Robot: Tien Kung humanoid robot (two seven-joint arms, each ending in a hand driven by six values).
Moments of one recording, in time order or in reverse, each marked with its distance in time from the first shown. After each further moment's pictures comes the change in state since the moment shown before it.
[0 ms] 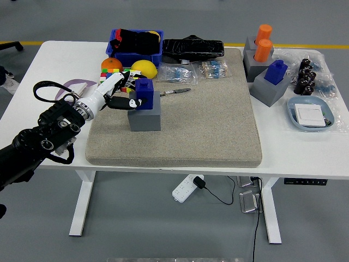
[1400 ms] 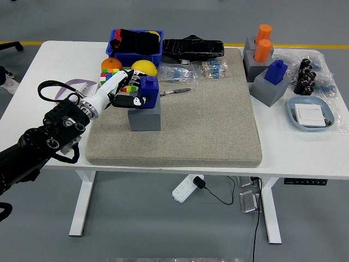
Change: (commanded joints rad) left arm -0.004 -0.034 0.005 0.027 -0.021 0.008 -0.011; right arm -0.002 0.004 0.005 -0.001 -0.001 0.001 0.000
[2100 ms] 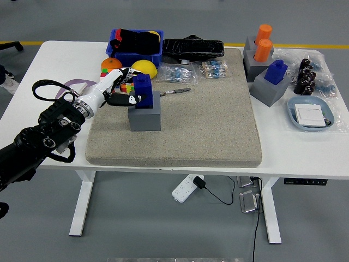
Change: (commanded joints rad) left arm -0.005 0.020 0.000 0.012 0.000 0.008 -0.012; right arm 0.000 -0.001 0.004 0.002 -0.001 0.000 0.001
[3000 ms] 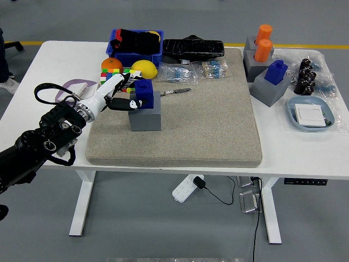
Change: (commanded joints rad) left arm 0.010 -0.004 0.017 -0.007 -0.004 -0.014 0.003; right arm 0.000 0.003 0.000 0.000 0.001 0.000 0.001
